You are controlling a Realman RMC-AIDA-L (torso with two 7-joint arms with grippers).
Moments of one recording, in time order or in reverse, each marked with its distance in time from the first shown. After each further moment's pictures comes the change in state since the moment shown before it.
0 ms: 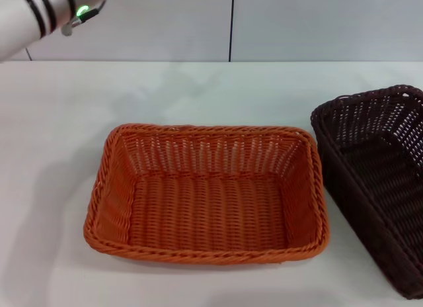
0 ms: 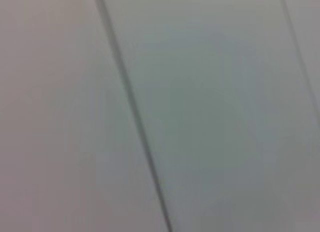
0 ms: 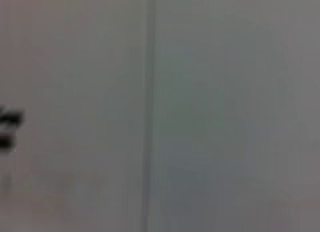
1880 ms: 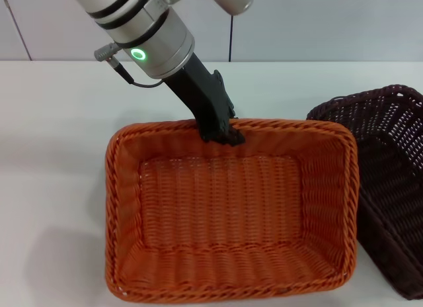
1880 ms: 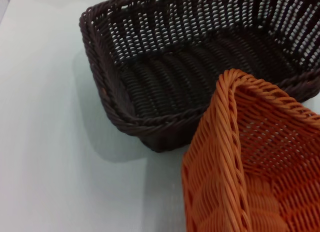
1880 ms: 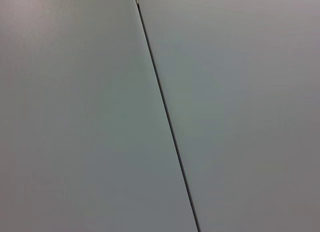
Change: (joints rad) left arm -0.528 0.009 -0.199 -0.192 0.998 0.983 -0.463; right arm 0.130 0.132 0.976 0.710 0.462 -0.176 -1.092
